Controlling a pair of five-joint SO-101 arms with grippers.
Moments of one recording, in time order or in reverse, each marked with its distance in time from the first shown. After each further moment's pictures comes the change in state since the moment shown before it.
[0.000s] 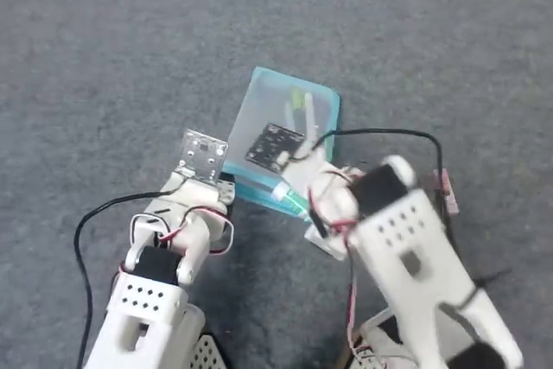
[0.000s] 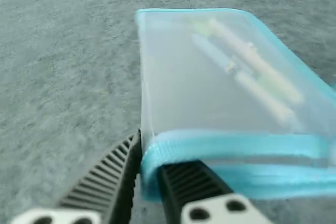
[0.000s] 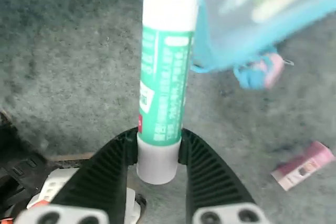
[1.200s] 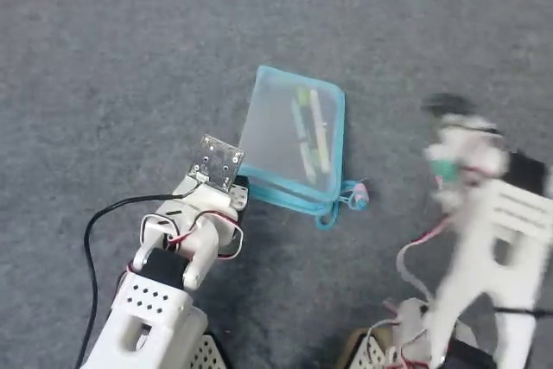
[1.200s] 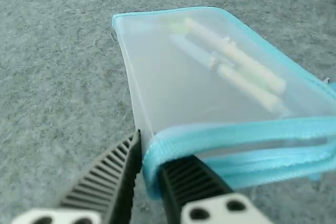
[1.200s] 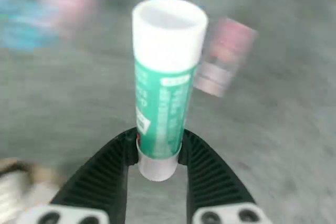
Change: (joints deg) left arm 4.0 0.0 1.0 -1.8 0.0; right arm 54.2 0.6 4.8 -11.2 21.4
